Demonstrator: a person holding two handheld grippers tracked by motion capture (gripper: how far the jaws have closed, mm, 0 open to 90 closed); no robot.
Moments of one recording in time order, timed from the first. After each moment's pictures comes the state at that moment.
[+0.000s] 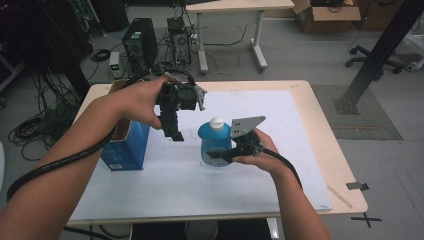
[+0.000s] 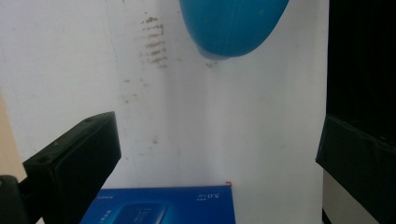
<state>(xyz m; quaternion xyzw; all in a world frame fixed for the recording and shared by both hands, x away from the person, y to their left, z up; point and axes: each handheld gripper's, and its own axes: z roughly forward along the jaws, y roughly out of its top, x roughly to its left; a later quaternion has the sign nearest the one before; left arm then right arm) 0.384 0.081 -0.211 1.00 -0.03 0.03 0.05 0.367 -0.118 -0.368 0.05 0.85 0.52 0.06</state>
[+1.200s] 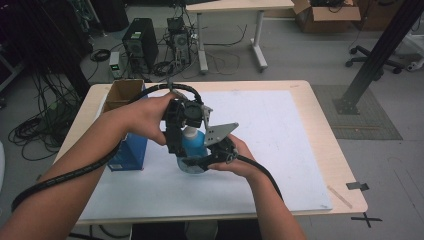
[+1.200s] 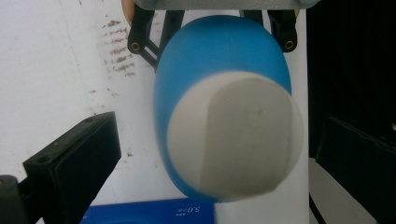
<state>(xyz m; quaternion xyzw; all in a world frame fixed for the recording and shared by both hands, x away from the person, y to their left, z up) 0.362 0.069 -0.237 1.00 -0.05 0.01 0.04 0.358 -0.057 -0.381 0.02 0.84 0.54 0.04</state>
